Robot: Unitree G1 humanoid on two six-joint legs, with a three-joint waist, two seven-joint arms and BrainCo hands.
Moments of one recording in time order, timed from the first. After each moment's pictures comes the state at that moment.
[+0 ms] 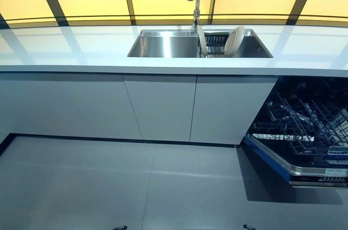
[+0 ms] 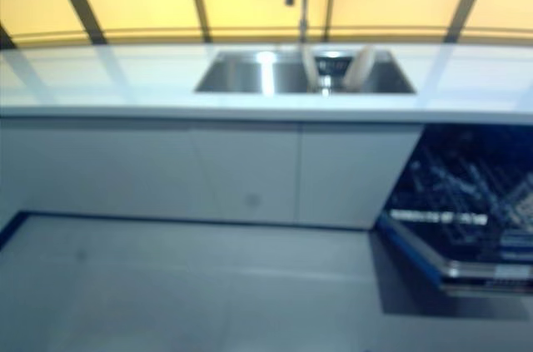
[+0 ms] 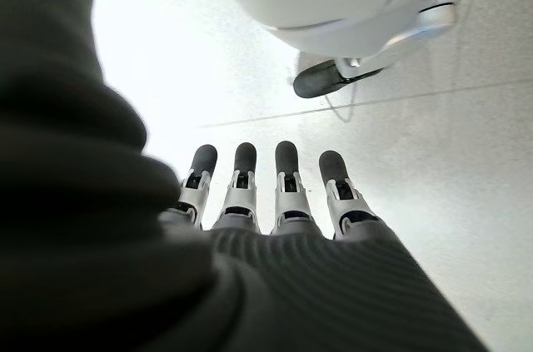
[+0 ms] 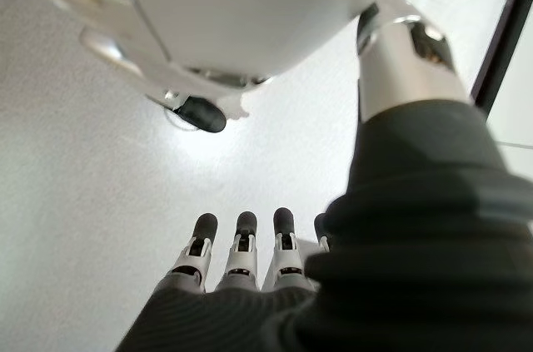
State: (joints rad) left arm 0.06 0.26 -0.29 1.16 -0.10 0.08 -0.05; right arm 0.08 -0.25 0.25 1.18 0.05 0.00 -0.07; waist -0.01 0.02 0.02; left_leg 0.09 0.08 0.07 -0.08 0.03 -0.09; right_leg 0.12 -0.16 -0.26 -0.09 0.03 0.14
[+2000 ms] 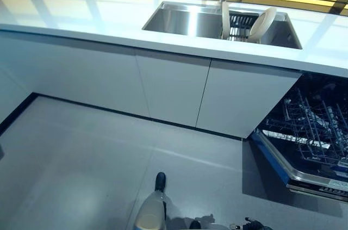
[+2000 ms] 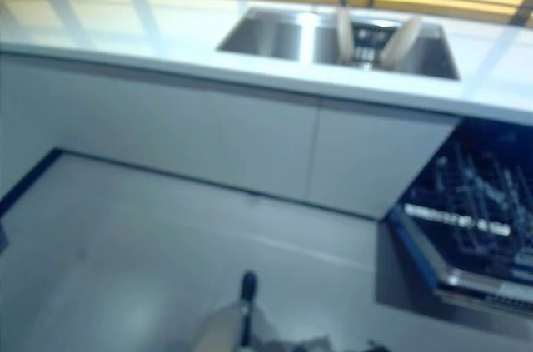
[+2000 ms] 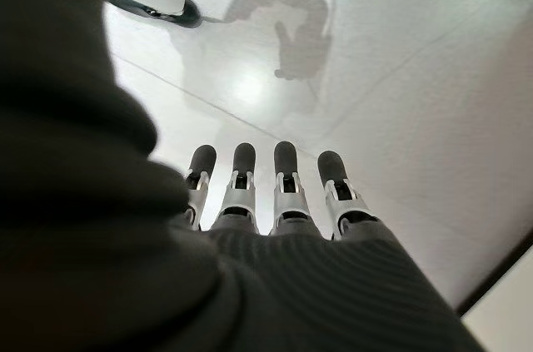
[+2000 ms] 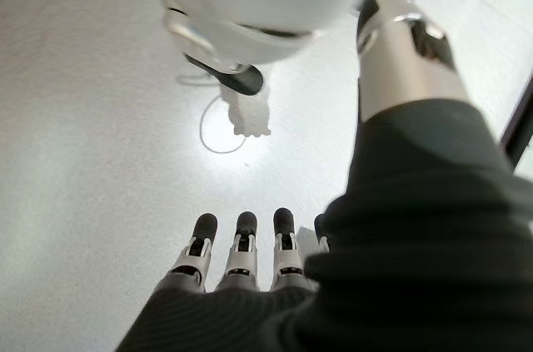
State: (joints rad) left arm 0.04 0.22 -0.09 1.30 -0.34 0.07 0.05; right arm -0.04 -0.28 0.21 1.27 0.14 0.03 -0.01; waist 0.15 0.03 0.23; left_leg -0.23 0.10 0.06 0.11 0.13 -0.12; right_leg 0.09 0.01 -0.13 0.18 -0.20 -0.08
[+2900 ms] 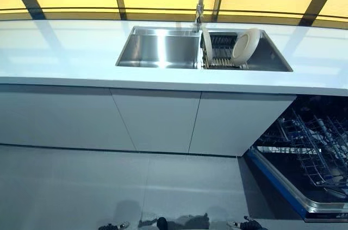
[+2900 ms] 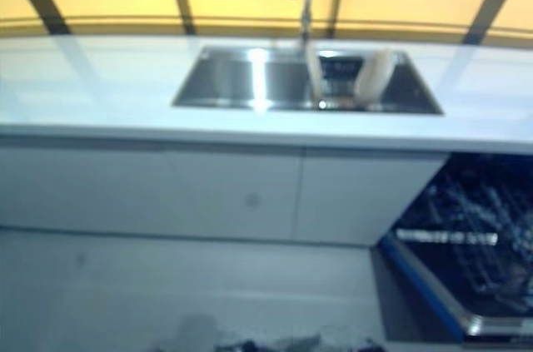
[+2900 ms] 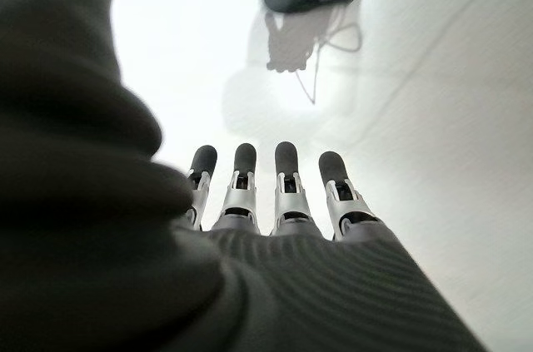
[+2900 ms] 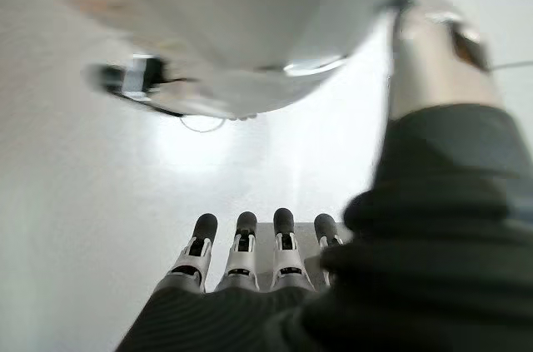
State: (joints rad) left arm -0.02 0.31 -0.17 1.23 -0.25 0.10 0.07; right arm 0.00 -0.25 0.15 1.24 0.19 -0.01 -0.06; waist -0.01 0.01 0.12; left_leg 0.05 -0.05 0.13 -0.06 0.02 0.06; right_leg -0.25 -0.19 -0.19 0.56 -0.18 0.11
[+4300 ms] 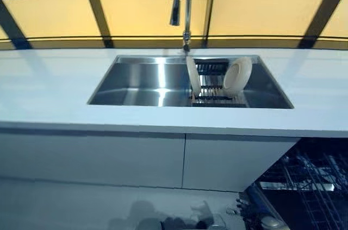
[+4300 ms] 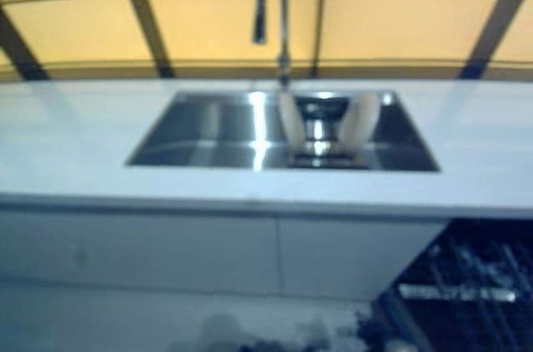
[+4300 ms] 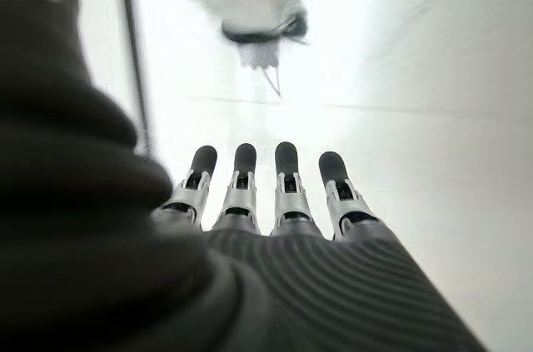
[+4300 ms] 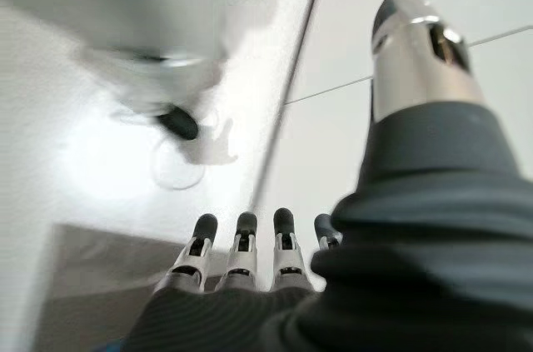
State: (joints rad) left arm -0.01 0.31 -0.19 1.20 -0.17 0.19 0.02; right arm 0.00 -0.36 0.29 1.10 0.12 0.00 0.24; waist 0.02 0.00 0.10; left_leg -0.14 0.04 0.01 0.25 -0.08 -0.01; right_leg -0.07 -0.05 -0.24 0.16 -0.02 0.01
